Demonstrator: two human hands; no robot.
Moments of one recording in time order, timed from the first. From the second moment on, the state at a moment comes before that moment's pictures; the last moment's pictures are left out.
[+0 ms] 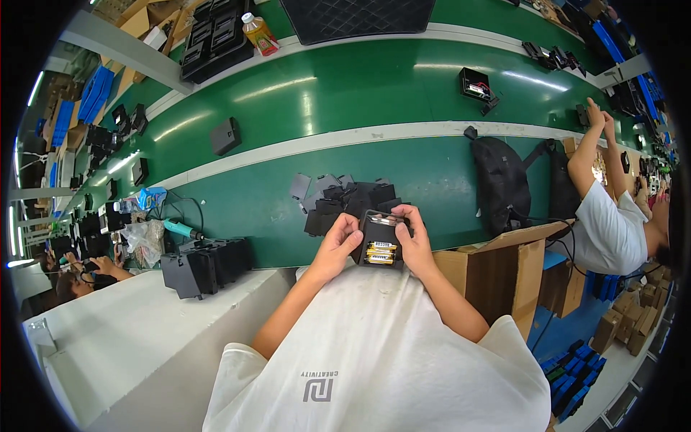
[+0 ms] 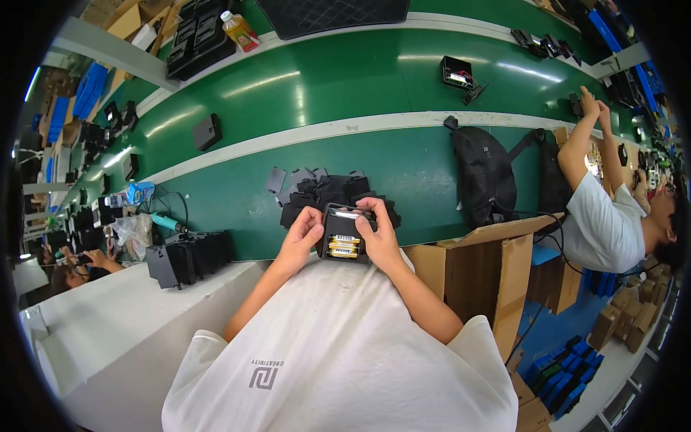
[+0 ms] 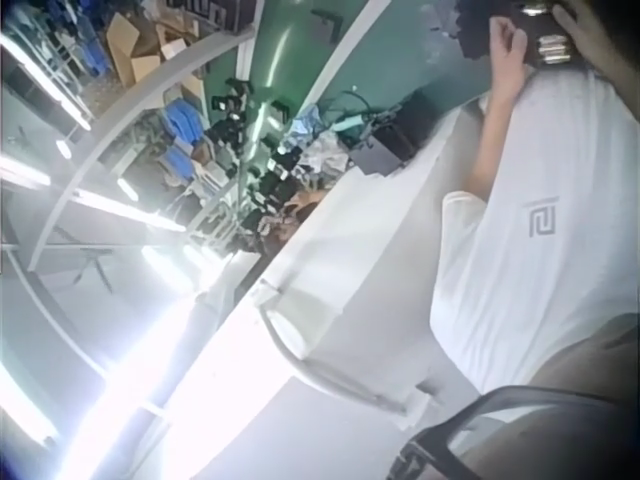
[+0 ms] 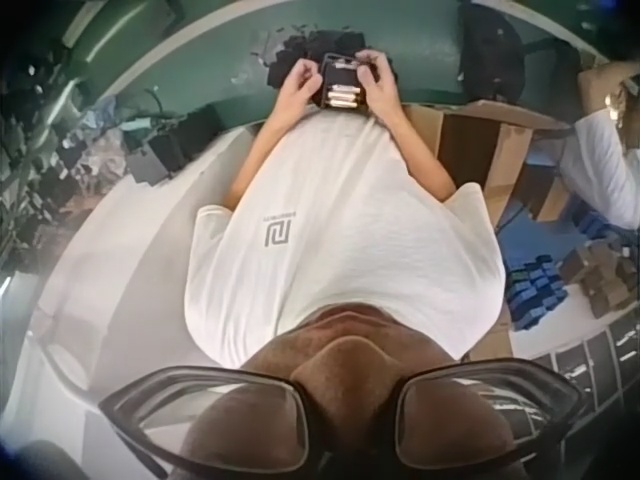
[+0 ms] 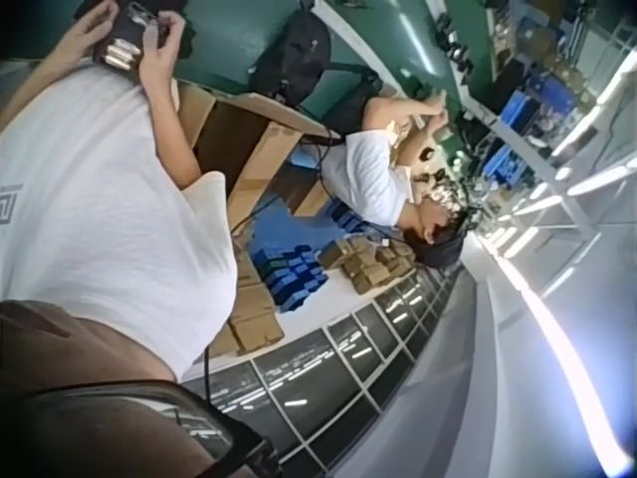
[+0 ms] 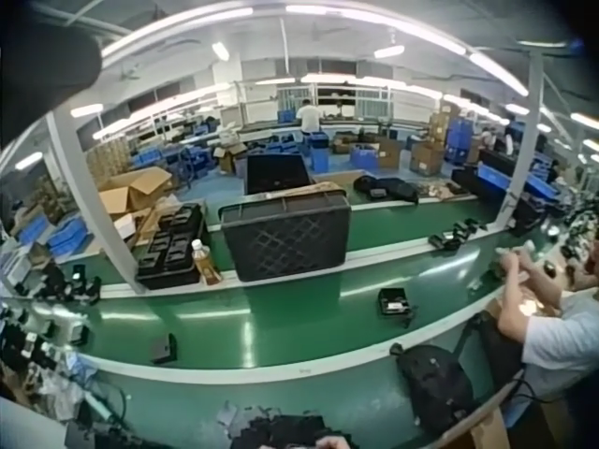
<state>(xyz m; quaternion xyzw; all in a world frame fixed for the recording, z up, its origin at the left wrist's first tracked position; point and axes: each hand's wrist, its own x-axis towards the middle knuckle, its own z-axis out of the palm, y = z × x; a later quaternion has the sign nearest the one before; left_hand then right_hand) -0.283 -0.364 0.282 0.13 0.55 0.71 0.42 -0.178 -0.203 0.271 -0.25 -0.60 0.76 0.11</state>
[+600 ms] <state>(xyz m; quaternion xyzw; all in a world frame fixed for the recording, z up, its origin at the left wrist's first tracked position) -0.284 -0.358 0.297 0.02 0.55 0.73 0.41 -0.192 -0.195 0.325 -0.02 -0.93 0.35 0.07</state>
